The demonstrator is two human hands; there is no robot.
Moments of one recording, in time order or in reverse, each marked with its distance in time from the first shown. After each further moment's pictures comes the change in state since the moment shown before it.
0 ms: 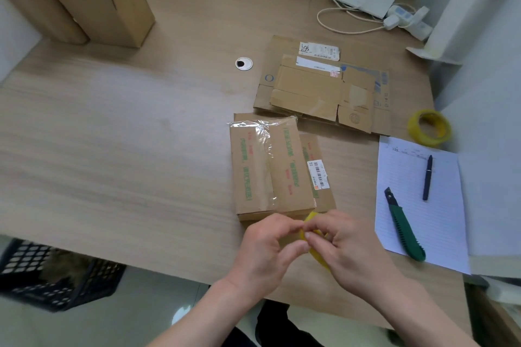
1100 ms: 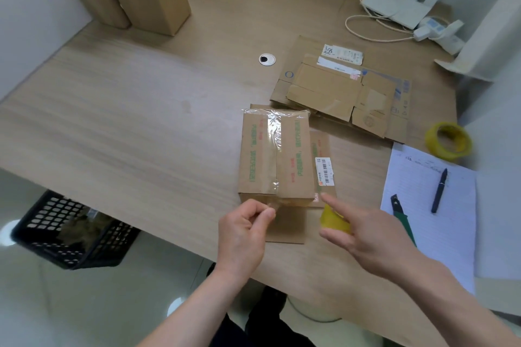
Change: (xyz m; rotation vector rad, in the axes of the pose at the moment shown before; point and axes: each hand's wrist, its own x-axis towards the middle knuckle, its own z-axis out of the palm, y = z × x) left_hand -0.026 -0.003 0.011 -0.135 0.436 -0.403; right_hand 0.004 0.049 -0.033 -0.426 -0.262 -0.009
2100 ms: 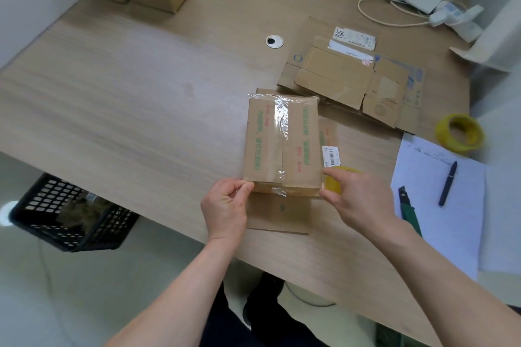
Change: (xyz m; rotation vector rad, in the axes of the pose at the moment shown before) left_hand 0.043 -0.051 -0.008 0.005 0.313 -0.036; right_hand 0.066 0.005 0.034 -0.106 0.271 0.071
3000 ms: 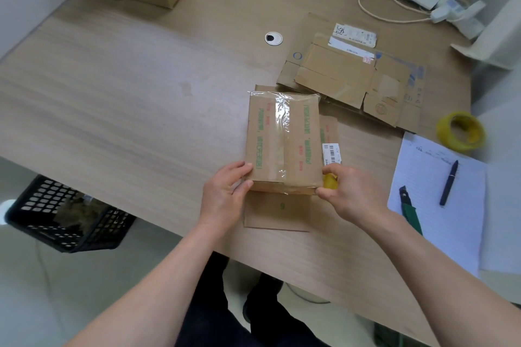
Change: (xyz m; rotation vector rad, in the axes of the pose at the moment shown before) left_hand 0.033 -0.004 -0.009 0.106 -0.310 0.198; right_hand 0.022 0.005 0.018 0.102 -0.139 0.157
